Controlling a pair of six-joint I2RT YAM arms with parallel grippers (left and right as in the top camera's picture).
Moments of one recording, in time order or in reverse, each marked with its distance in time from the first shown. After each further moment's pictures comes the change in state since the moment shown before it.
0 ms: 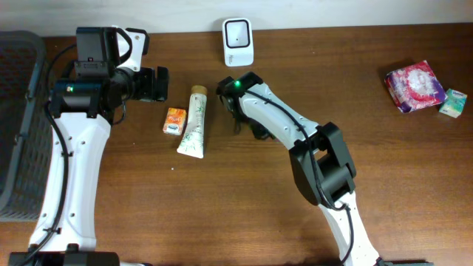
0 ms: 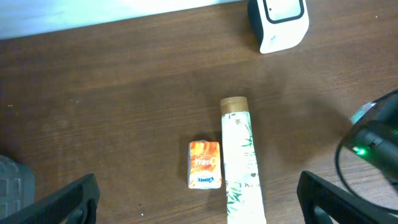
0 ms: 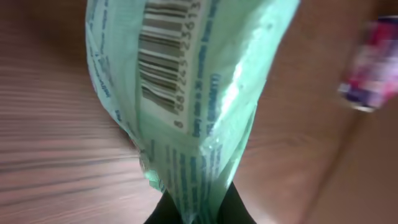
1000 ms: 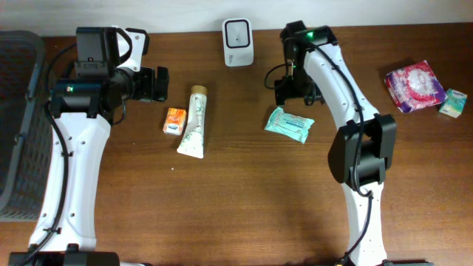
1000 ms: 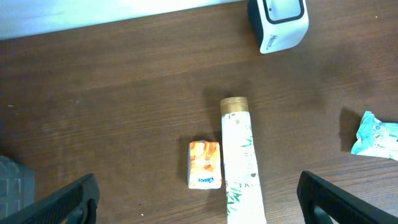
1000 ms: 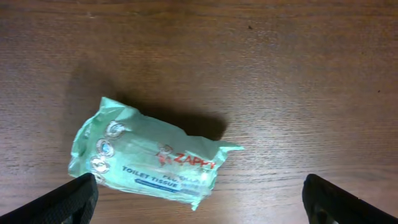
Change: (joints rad) left arm 0.000 0.000 0.000 0.000 0.000 0.000; right arm -0.337 0.002 0.259 -0.013 -0.499 -0.130
